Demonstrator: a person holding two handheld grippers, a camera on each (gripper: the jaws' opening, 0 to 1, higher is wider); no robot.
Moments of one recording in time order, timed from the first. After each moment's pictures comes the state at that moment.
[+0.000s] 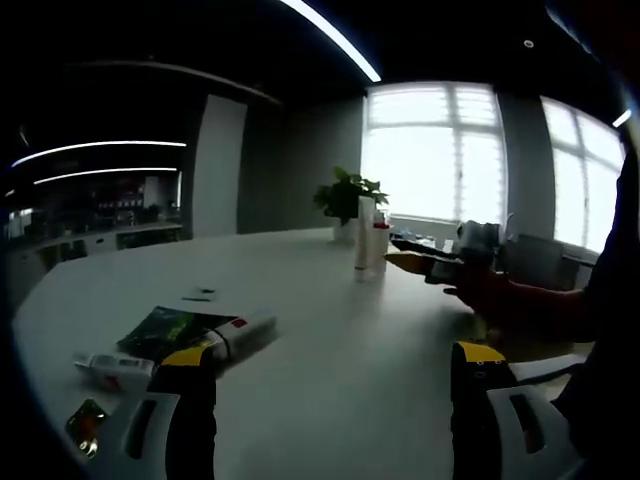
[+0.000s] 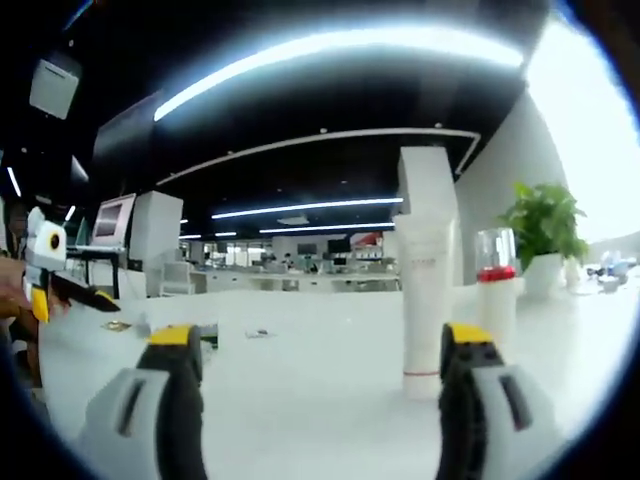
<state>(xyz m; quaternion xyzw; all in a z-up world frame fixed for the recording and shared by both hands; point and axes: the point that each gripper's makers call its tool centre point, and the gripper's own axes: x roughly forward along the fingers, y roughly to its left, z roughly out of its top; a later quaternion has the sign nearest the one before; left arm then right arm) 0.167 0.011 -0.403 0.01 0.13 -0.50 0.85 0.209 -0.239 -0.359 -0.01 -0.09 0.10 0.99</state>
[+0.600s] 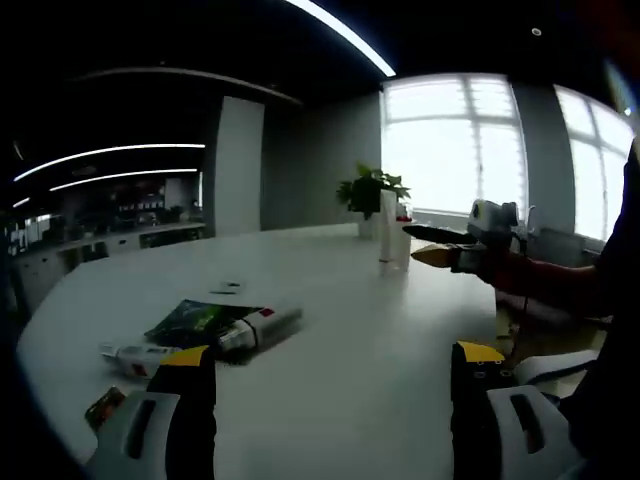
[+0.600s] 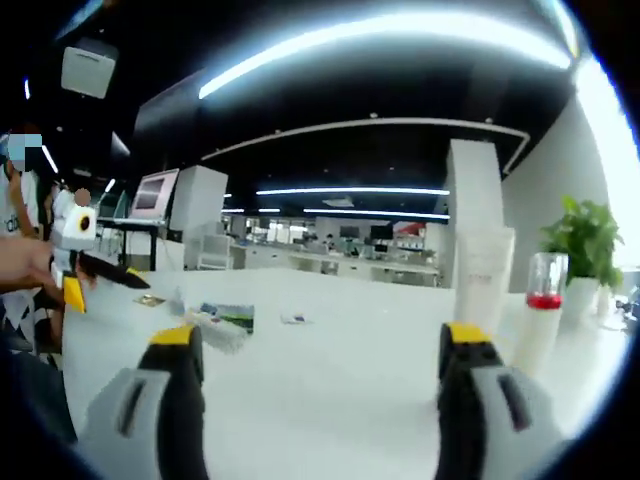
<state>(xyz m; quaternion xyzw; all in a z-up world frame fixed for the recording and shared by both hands) 0.169 0.037 -0.415 0.02 0.13 -0.45 0.89 0.200 -0.190 -0.362 -0.07 -0.04 0.20 0.98</state>
